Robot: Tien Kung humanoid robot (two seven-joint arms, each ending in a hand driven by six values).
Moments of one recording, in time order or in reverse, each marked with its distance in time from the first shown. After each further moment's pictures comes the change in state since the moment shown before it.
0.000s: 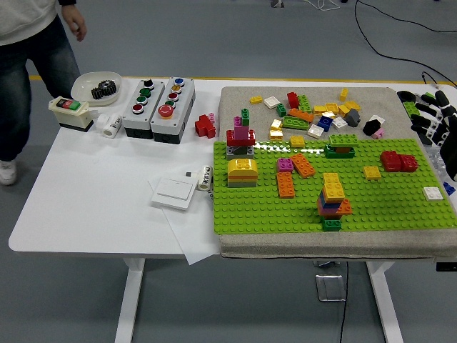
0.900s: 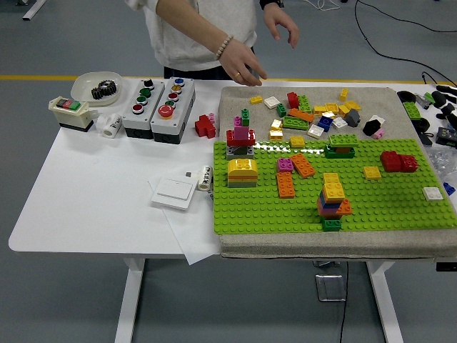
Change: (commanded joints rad) left arm -0.004 -0.002 -0.005 0.001 0.009 0.001 0.004; right arm 0.047 -0.053 -0.051 -0.073 -0.205 -0.062 0.072
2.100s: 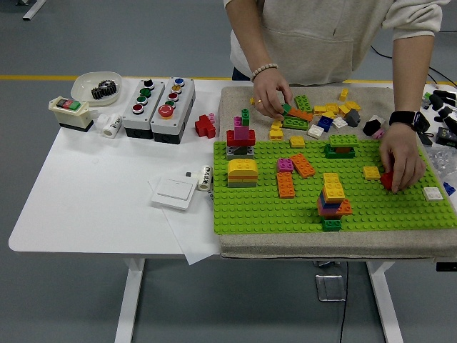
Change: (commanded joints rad) left arm 0.007 0.002 -0.007 0.000 0.014 0.000 0.006; right arm -0.010 0.011 0.006 0.001 0.002 -0.007 -0.004
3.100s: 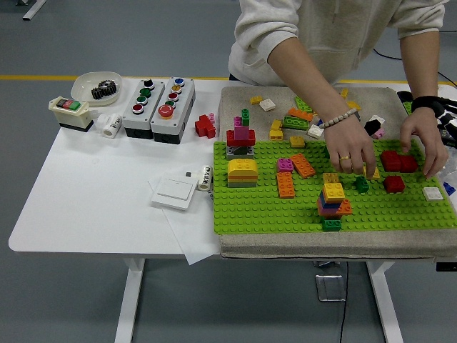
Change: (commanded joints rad) left arm -0.002 -0.001 0.005 0.000 -0.011 0.000 -0.003; right arm -0.022 0.010 0.018 -0.013 -0.025 0.005 -0.013
